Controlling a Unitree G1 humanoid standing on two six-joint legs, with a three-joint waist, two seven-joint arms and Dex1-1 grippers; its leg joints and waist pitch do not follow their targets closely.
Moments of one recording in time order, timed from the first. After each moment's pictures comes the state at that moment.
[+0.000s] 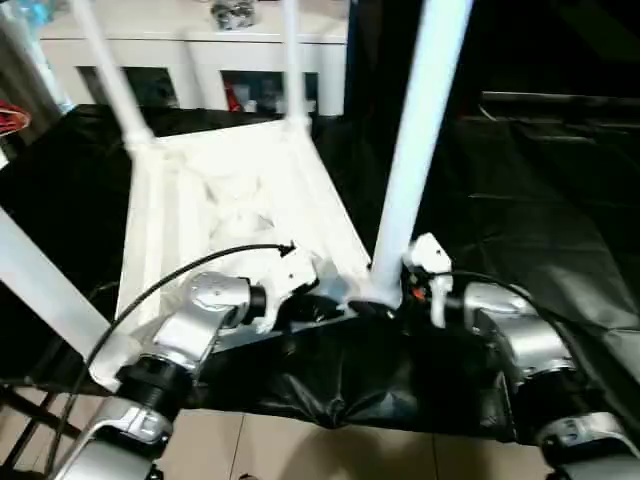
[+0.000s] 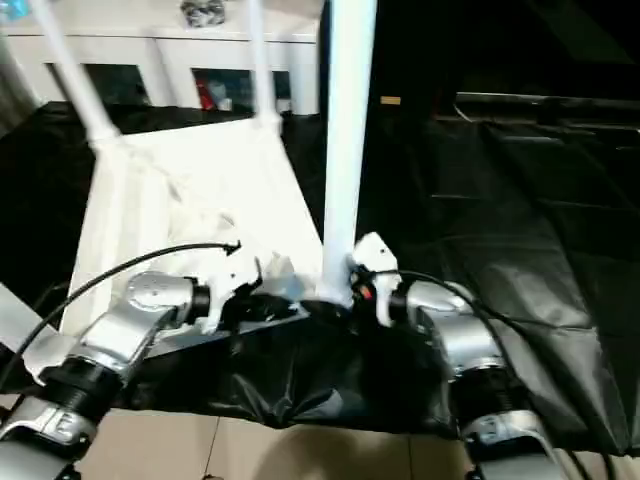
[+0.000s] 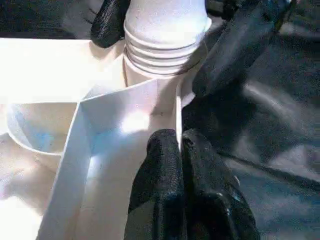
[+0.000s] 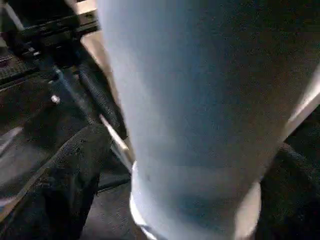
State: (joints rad) left arm -0.51 0.31 -0.28 0.47 -0.02 0.14 -1.13; right arm -0.48 -0.33 0.13 0.54 0.14 0.12 1.10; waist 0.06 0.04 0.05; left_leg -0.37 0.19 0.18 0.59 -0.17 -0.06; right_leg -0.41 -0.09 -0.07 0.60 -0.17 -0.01
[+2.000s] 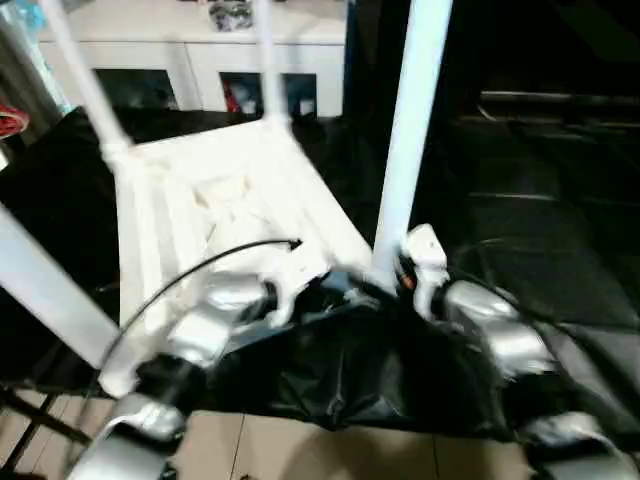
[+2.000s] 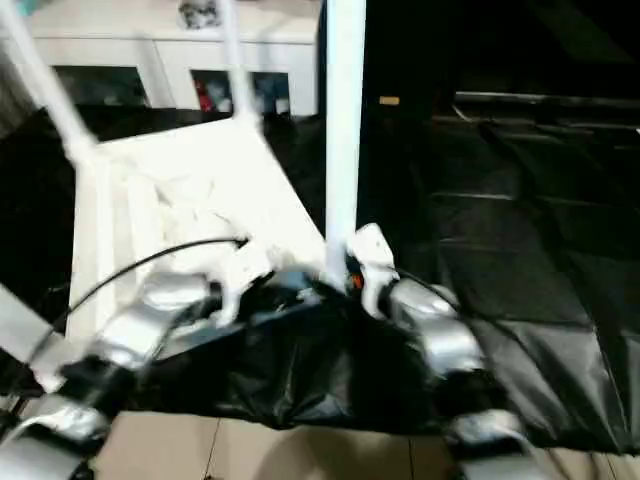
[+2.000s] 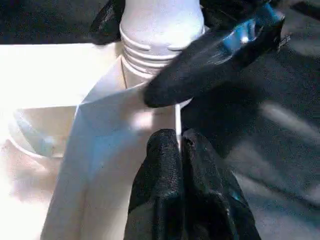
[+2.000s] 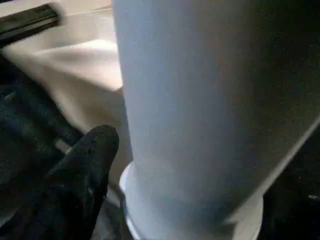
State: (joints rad) left arm -0.53 0.25 -0.28 0.48 0.01 0.16 -1.02; right arm -0.47 -0.27 0.12 0.56 0.08 0.08 0.87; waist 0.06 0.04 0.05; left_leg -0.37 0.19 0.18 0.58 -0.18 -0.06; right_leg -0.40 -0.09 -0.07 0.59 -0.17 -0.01
